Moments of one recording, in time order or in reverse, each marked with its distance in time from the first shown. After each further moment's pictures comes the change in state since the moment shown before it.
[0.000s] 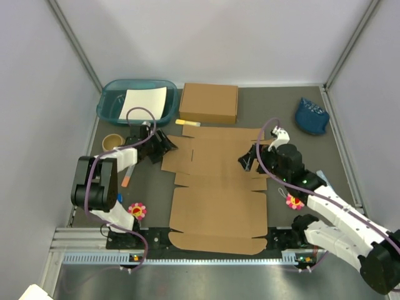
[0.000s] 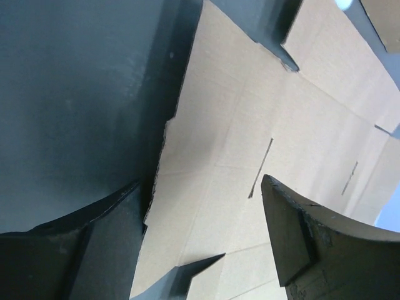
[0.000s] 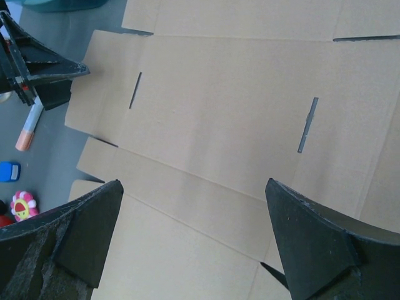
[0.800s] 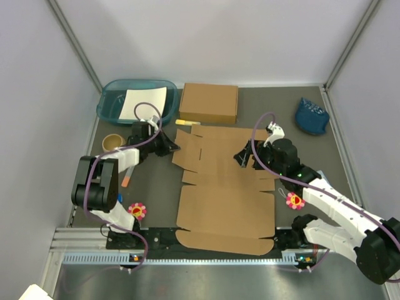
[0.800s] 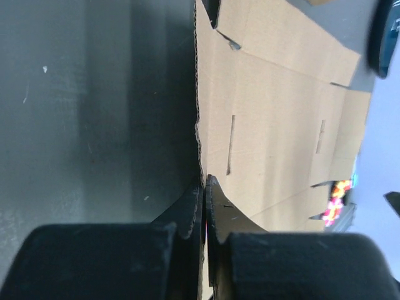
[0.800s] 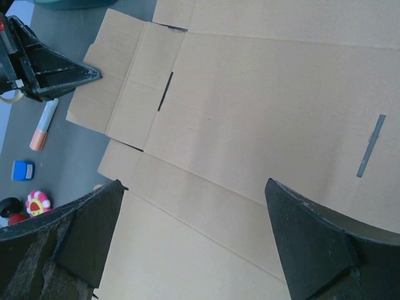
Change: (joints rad) left arm -0.023 0.009 0.000 0.141 0.219 0.036; right arm 0.000 0.125 0.049 0.057 -0.048 0.025
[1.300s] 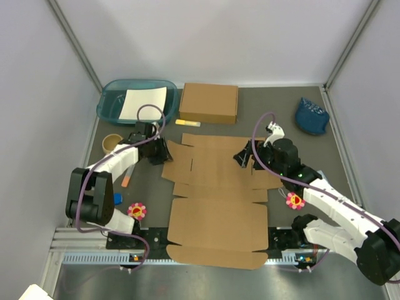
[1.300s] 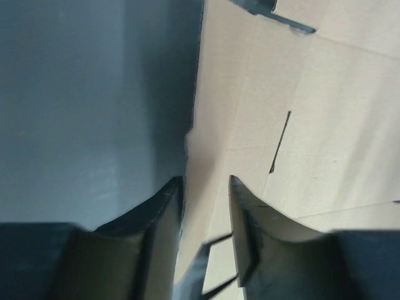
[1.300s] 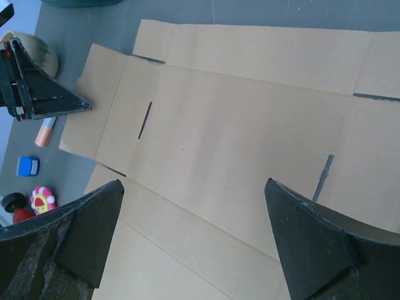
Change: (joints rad) left arm -0.070 -0.131 0.081 -0.495 -0.282 0.217; right arm 0.000 -0.003 0.007 -0.003 -0.016 -0.004
